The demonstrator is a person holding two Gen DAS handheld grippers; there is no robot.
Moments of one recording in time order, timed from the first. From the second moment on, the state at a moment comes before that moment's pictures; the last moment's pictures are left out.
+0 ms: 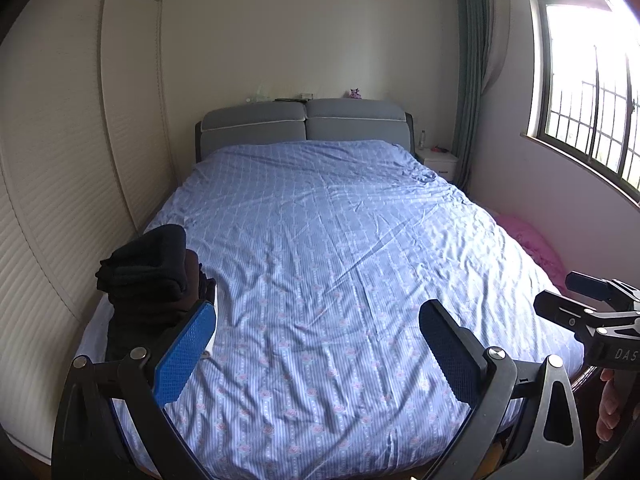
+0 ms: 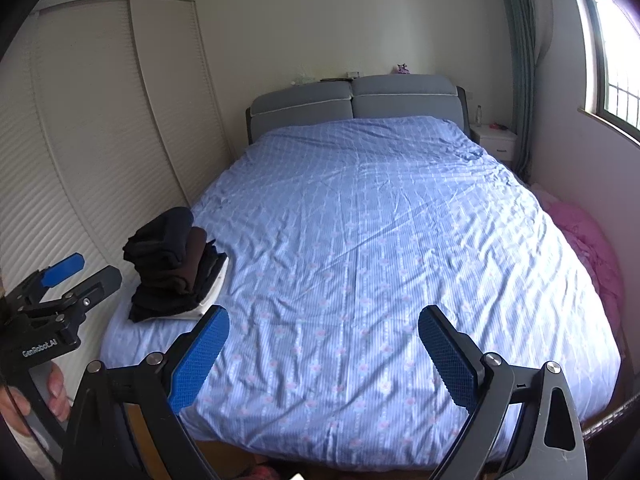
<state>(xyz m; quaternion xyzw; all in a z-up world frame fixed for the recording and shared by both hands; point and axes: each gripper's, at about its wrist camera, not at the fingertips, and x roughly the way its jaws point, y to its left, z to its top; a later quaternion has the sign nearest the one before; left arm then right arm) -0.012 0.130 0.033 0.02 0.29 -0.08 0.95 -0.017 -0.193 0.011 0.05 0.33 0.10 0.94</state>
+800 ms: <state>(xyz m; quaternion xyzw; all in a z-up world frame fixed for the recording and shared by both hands) -0.022 0.127 0.036 0.00 0.30 -0.10 0.95 -0.021 -0.195 0.014 0.05 0.33 0.11 0.94</state>
